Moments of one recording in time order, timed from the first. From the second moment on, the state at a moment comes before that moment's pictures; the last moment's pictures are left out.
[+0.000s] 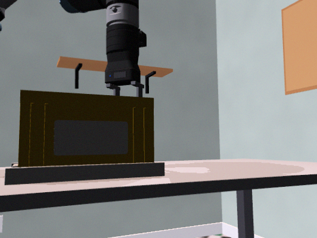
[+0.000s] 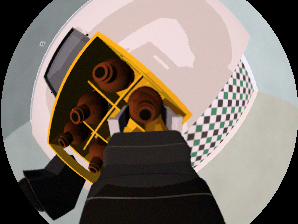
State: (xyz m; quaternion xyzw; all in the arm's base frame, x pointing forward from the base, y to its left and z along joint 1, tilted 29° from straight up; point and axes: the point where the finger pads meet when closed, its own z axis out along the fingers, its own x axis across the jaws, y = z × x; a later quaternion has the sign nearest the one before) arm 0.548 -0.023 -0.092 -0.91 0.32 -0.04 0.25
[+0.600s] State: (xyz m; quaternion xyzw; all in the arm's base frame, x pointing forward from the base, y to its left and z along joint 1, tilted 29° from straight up) arm 0.541 -0.038 -0.062 -0.91 0.32 -0.04 0.25
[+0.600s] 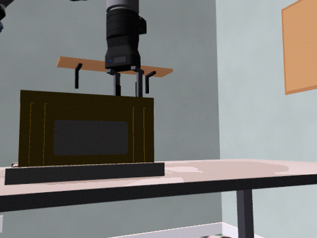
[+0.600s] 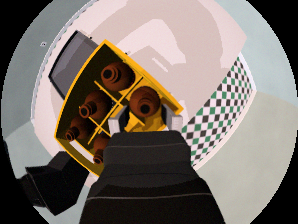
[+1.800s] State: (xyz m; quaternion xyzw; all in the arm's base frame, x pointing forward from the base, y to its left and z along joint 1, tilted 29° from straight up) arm 0.530 -0.057 -0.022 -0.91 0.32 -0.04 0.25
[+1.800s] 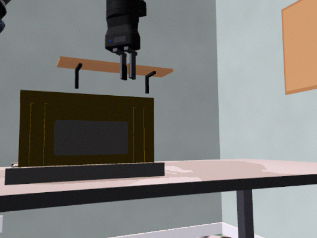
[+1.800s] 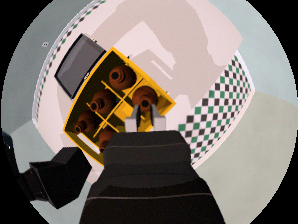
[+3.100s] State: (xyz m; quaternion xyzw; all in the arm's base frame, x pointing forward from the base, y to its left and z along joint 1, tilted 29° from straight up) arm 0.517 0.021 0.012 -0.92 0.32 -0.04 0.25
